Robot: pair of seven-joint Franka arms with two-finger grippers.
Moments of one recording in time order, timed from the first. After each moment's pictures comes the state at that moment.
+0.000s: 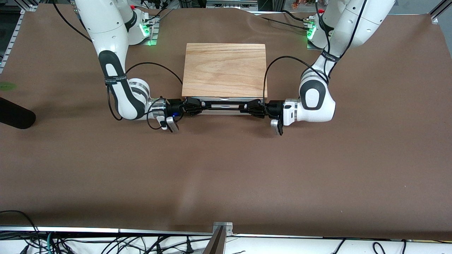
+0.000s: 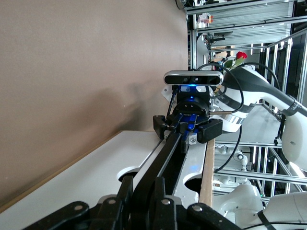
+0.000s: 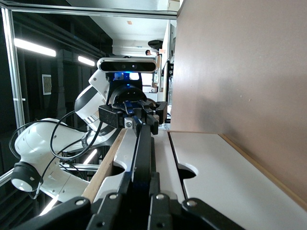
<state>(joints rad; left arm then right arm) -0.15 0.55 -0.27 -1.98 -1.50 2.08 0.91 0.51 0.65 -0.16 -2.03 1.87 1.63 -1.15</state>
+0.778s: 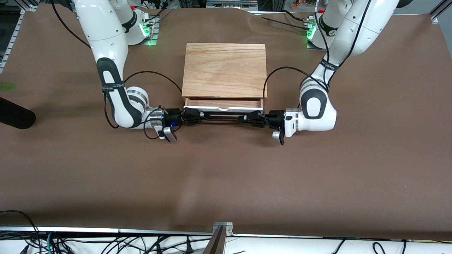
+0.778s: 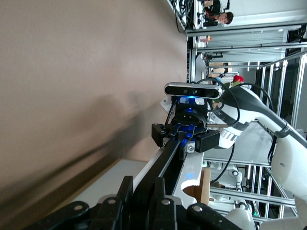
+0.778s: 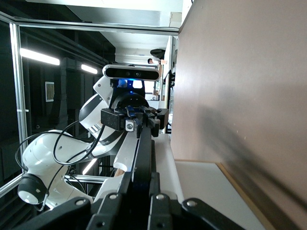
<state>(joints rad) -0.15 0.65 -0.25 -1.82 -1.50 2.09 0.83 0.47 0.74 -0.17 -1.87 1.88 1.64 -1.09</state>
